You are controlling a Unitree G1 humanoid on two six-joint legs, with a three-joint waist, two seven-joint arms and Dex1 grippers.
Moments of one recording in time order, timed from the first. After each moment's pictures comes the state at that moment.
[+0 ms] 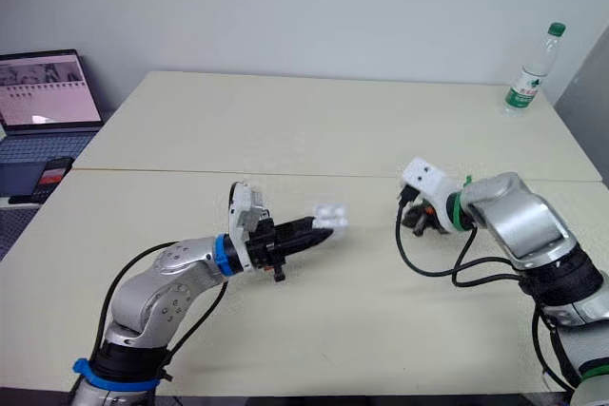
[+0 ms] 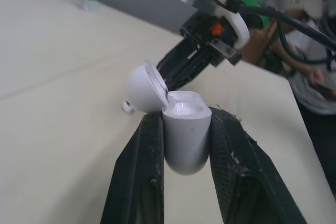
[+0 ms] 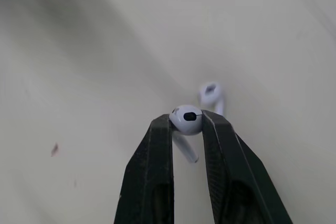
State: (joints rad) left arm -0.29 0.41 -0.04 -0.30 -0.61 0.55 -0.83; right arm -0.71 -0.79 0.25 -0.23 0.25 1.11 0.87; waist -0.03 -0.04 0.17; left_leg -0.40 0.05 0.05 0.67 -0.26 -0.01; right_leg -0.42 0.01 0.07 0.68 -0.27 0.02
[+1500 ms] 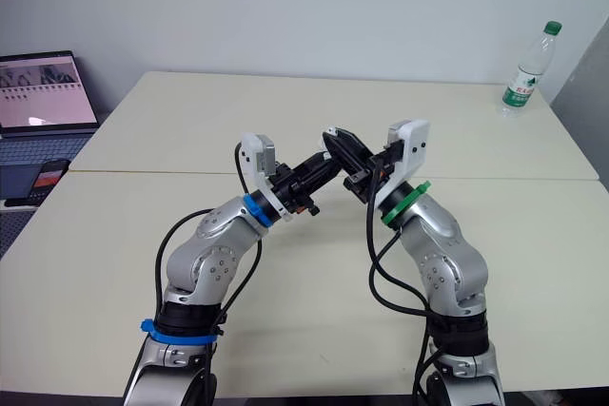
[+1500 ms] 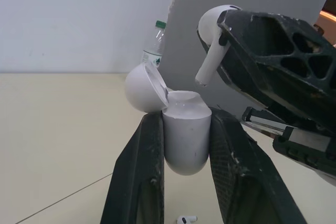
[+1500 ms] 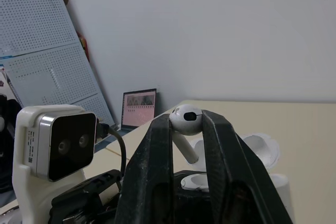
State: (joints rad) left arm -0.51 0.15 -0.01 -0.11 -0.55 0.45 -0.60; right arm -0.48 -0.05 -0.01 -0.35 0.53 0.55 0.41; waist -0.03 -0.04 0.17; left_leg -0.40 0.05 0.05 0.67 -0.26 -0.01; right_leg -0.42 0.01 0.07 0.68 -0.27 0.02
